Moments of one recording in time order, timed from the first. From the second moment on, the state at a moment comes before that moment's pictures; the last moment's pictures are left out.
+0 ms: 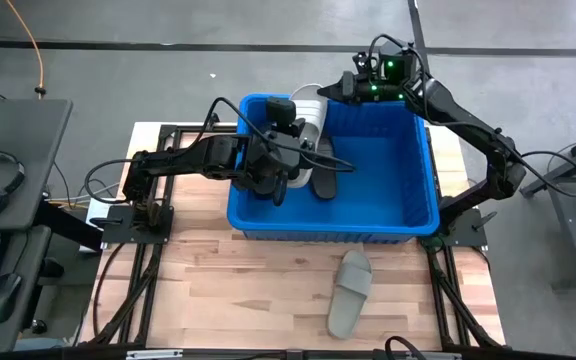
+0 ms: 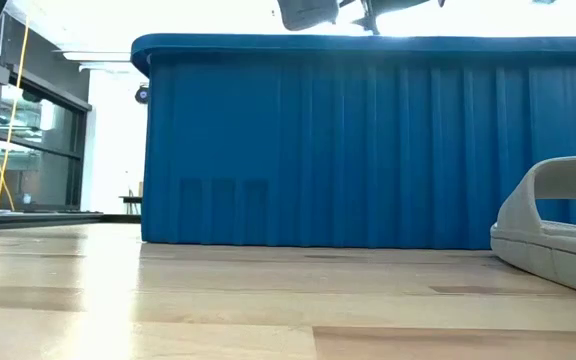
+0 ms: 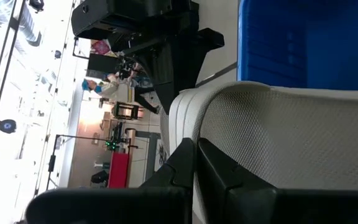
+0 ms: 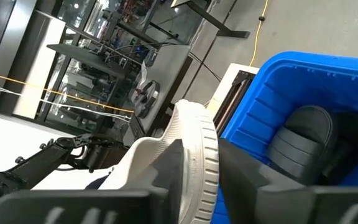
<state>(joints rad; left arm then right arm) 0.04 1.90 2.28 -0.91 -1.02 0.83 -0.70 1.46 1.58 -0.39 -0.53 0.86</state>
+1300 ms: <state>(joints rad) 0.09 1.90 2.28 -0.94 -0.70 0.64 -0.85 1.31 1.58 -1.00 -0.40 0.44</state>
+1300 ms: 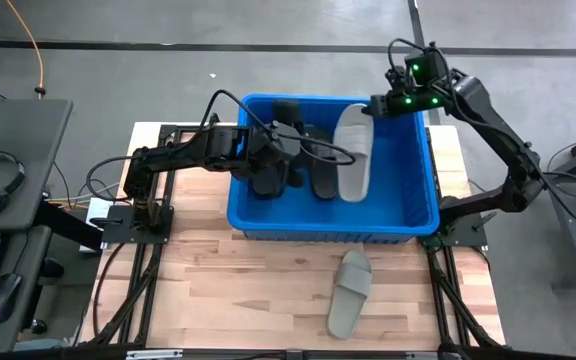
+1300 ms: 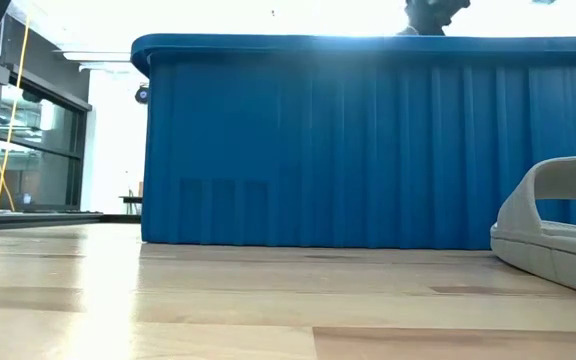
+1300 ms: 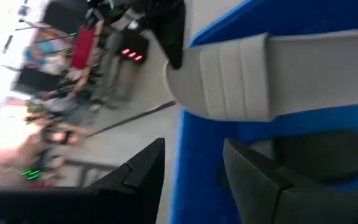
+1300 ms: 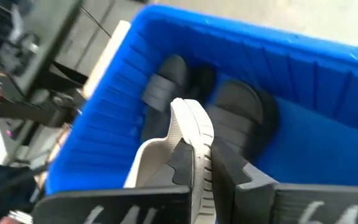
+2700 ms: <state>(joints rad) 0.09 1.90 2.28 -0.97 -0.47 0.36 -1.10 1.35 1.32 -1.02 -0.44 0.20</state>
